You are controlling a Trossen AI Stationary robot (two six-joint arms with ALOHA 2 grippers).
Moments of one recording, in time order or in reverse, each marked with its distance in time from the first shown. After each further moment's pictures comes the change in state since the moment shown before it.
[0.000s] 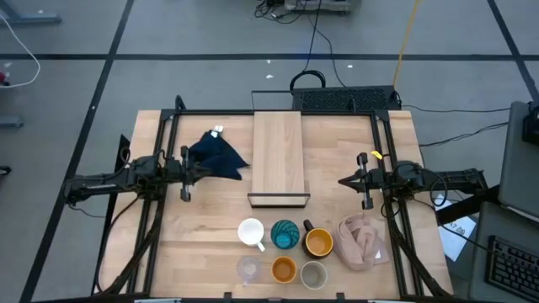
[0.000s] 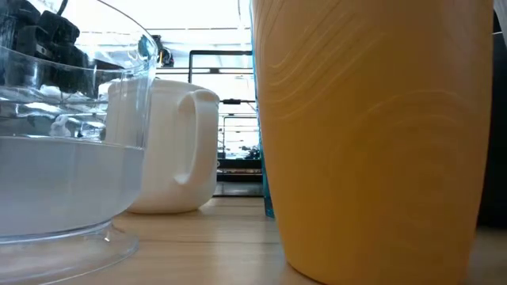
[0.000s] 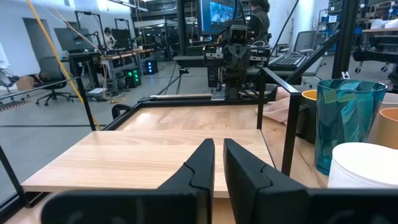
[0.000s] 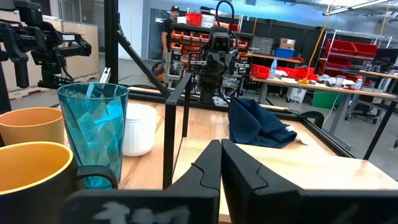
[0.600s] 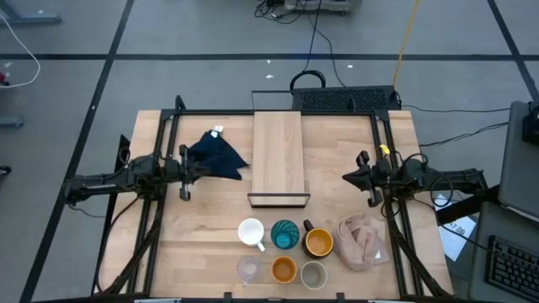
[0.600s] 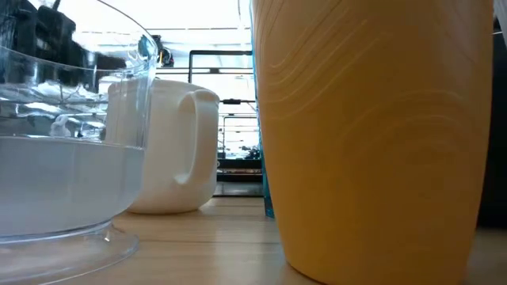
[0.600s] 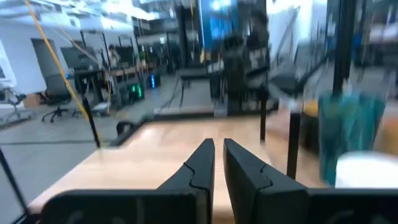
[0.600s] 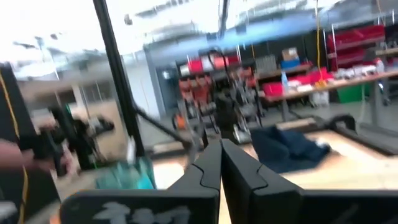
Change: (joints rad) left arm 0.000 0.000 -0.001 0.098 -0.001 -0.006; right arm 0.000 0.000 0.000 0.227 0.000 0.363
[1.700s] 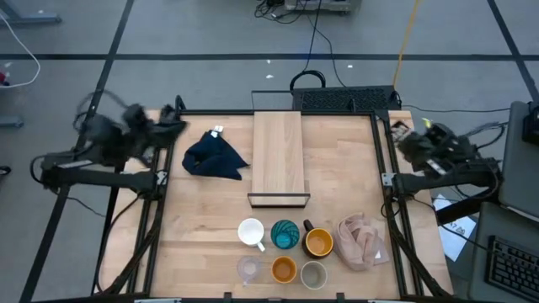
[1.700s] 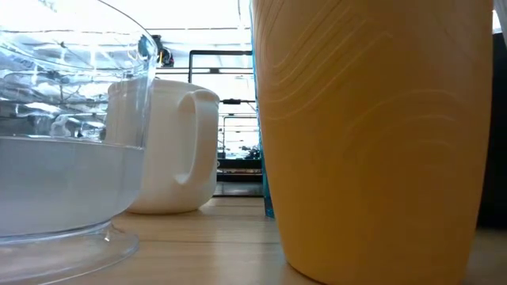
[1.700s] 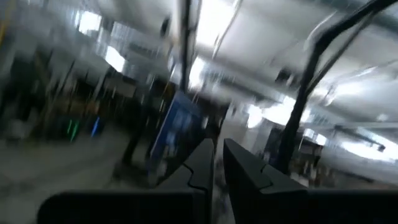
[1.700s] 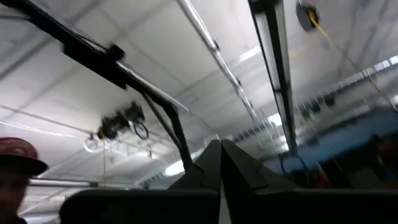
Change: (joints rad) left arm 0.000 0.690 0.890 0.060 0.033 -0.519; right arm -0.003 0.395 0.517 0.430 -0.031 0.283
